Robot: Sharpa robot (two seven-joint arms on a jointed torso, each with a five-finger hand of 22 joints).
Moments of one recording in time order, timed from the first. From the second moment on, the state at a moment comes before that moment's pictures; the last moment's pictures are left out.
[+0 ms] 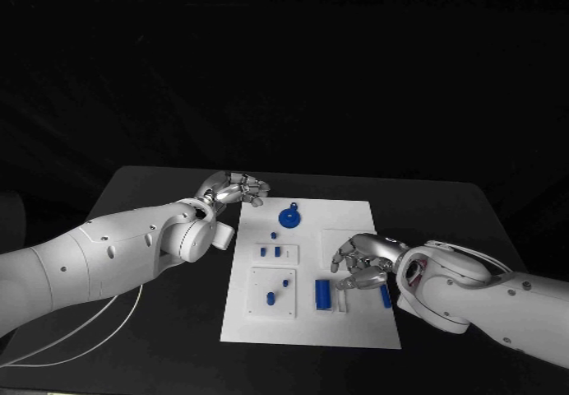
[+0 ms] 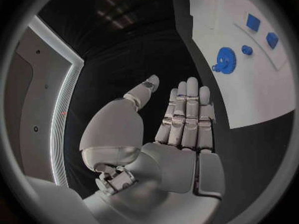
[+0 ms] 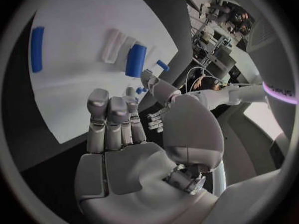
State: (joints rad) left arm 1.25 -0.68 -0.12 1.23 -0.21 -0.32 0.30; left_hand 1.03 -0.11 0.52 -0.23 0.06 0.90 0.16 0.25 0.54 1.19 0.13 0.08 0.13 0.99 0.07 0.69 0.30 0.03 0.72 -0.04 0.58 1.22; right arm 1.16 -0.89 -0.13 1.68 -1.36 -0.26 -0.19; right_hand 1.08 -0.26 0.75 -0.29 0.05 0.94 0.10 0.26 0.51 1.10 0.01 1.06 1.21 1.29 -0.10 1.20 1.03 0.18 1.24 -0.09 1.02 1.31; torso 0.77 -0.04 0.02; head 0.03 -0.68
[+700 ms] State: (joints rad) left arm 1.25 -0.68 -0.12 1.22 -0.21 -0.32 0.30; left_hand 1.03 -0.11 0.52 -0.23 0.06 0.90 0.16 0.25 0.54 1.19 0.13 0.08 0.13 0.99 0.07 0.69 0.30 0.03 0.72 -0.04 0.58 1.22; right arm 1.16 -0.83 -0.23 1.64 -1.85 -0.33 0.03; right_hand 1.23 -0.30 0.79 -0.29 0.05 0.78 0.00 0.23 0.51 1.03 -0.05 1.11 1.25 1.22 -0.16 1.22 1.08 0.25 1.16 -0.06 1.05 1.31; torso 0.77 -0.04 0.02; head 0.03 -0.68
